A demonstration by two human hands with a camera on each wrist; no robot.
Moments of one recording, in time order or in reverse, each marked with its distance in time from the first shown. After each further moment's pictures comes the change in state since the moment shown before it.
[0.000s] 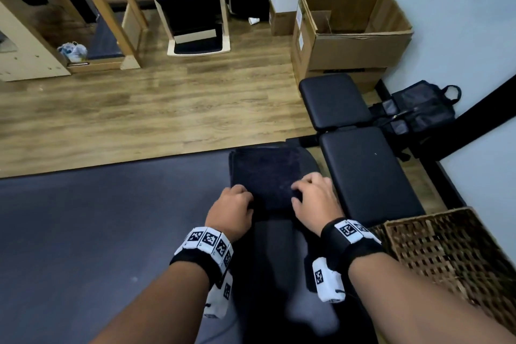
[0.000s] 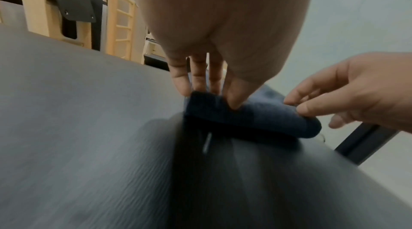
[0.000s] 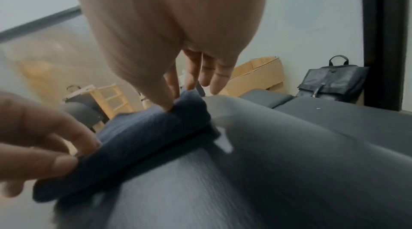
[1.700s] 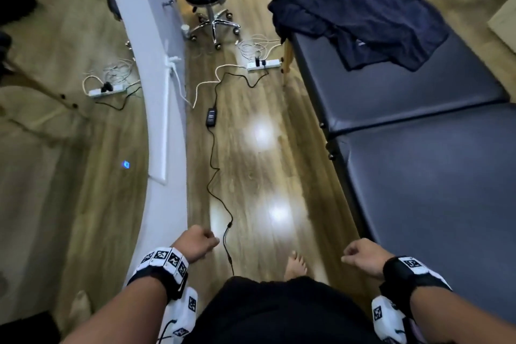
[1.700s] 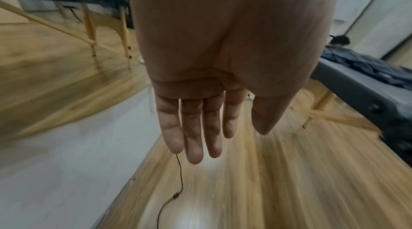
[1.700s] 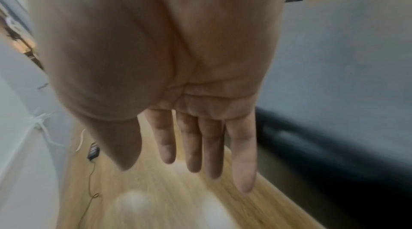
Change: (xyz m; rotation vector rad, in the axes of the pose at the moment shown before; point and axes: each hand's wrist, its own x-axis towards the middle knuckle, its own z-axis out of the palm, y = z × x) left_hand -0.834 -0.157 0.144 -1.105 0.422 -1.629; right_hand -0.390 -0.347 0.306 -0.874 -1.154 -0.854
